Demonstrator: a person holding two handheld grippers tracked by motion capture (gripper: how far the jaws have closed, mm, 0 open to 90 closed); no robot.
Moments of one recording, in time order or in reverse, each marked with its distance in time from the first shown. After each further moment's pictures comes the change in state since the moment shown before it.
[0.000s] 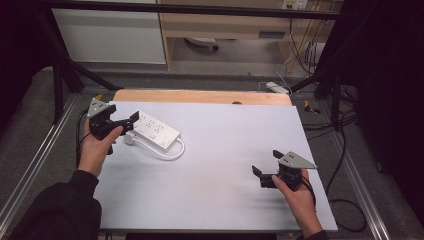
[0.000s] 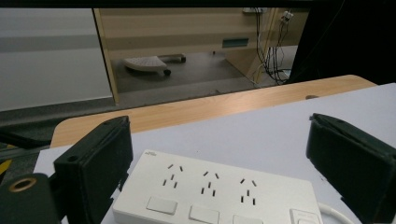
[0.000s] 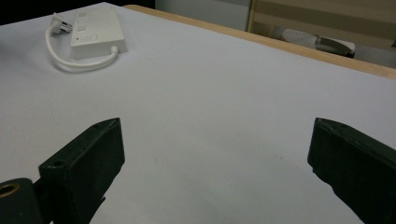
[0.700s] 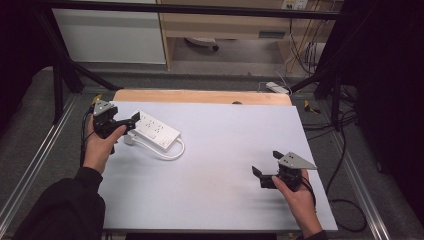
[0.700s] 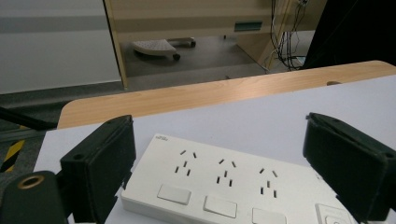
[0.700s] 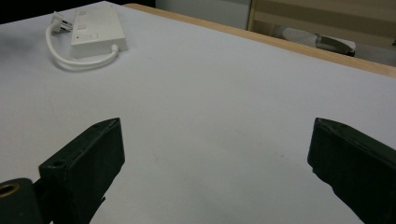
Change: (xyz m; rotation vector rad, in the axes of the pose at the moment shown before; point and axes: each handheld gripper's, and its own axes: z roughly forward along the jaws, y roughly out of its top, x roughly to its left) left arm 0.008 -0.010 0.018 0.066 0.041 -0.013; right arm 0.001 -0.001 0.000 0.003 0.001 0.002
